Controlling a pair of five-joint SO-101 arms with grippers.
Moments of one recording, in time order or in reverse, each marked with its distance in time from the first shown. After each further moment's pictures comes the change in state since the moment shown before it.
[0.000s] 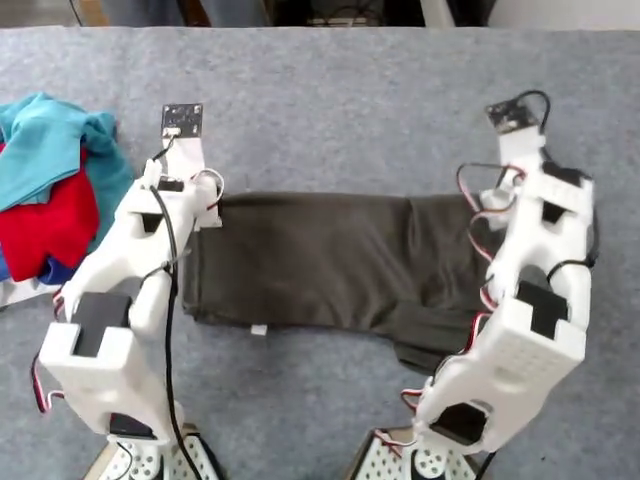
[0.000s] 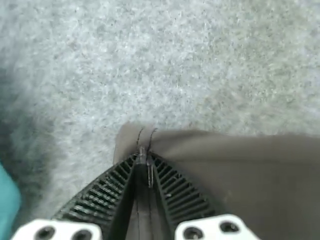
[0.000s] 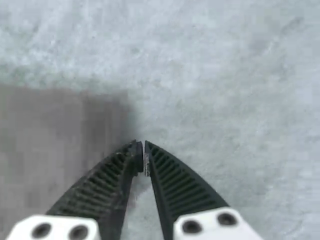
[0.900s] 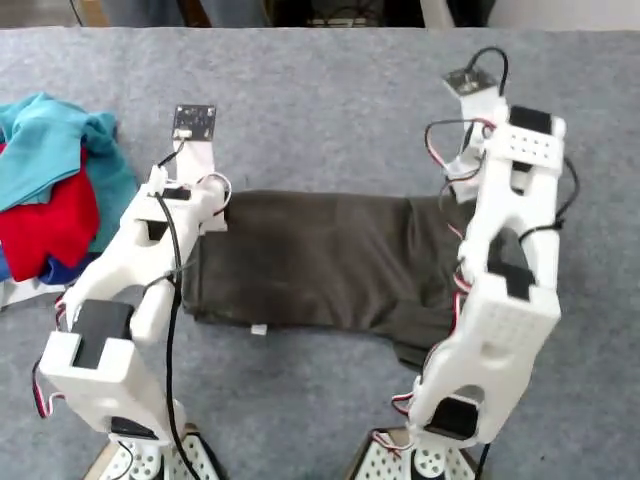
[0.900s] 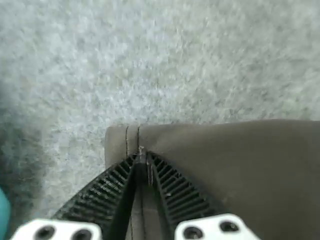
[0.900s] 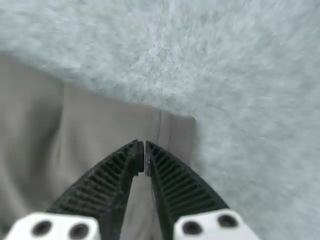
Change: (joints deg) left arm 2.0 -1.5 4.1 -5.1 -2.8; right arm -10.3 11.9 -25.8 28.3 -6.3
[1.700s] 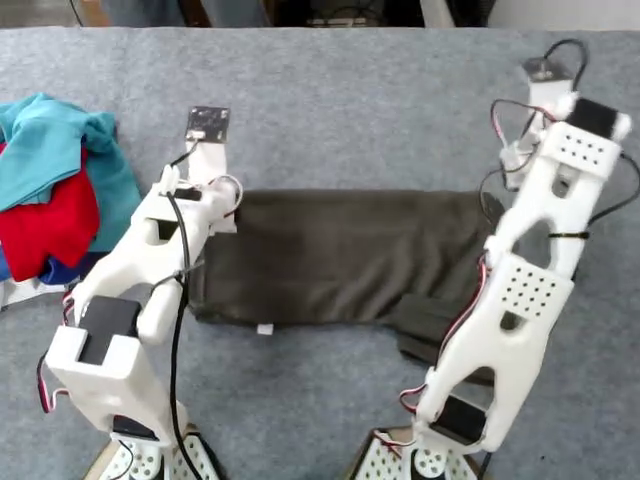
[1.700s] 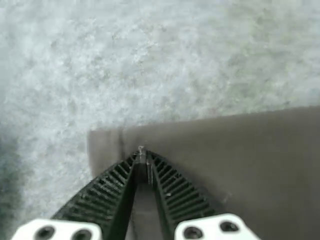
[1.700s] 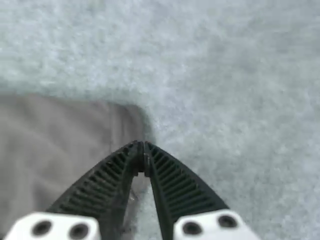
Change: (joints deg) left arm 2.7 0.2 -1.1 0.0 -1.7; right arm 10.5 23.3 -51.6 23.7 -3.2
